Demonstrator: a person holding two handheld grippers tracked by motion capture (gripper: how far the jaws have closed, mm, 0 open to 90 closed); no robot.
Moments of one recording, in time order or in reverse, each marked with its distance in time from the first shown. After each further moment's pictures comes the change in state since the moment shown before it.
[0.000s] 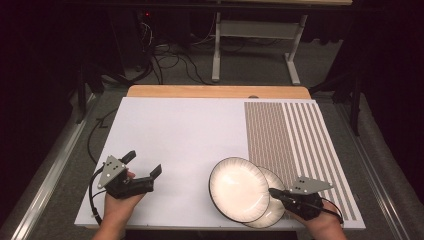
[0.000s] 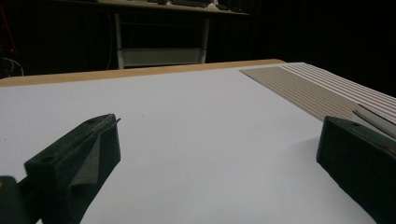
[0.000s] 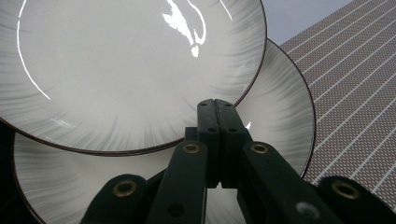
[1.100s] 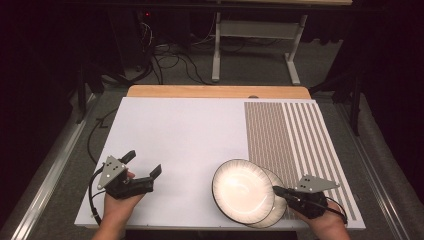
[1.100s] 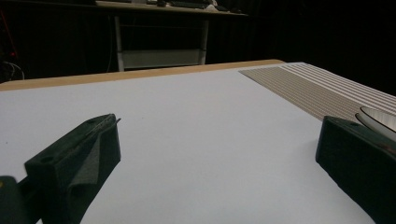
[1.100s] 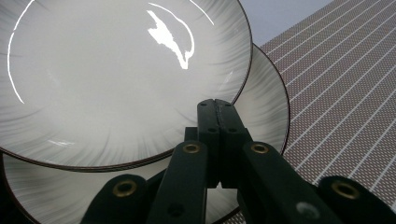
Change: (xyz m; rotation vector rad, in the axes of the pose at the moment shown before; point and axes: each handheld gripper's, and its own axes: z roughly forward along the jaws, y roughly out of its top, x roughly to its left) left arm 0.000 0.000 -0.001 -0.003 -0.002 0.013; right arm -0.007 -0.002 -0.007 -0.018 -0.026 0.024
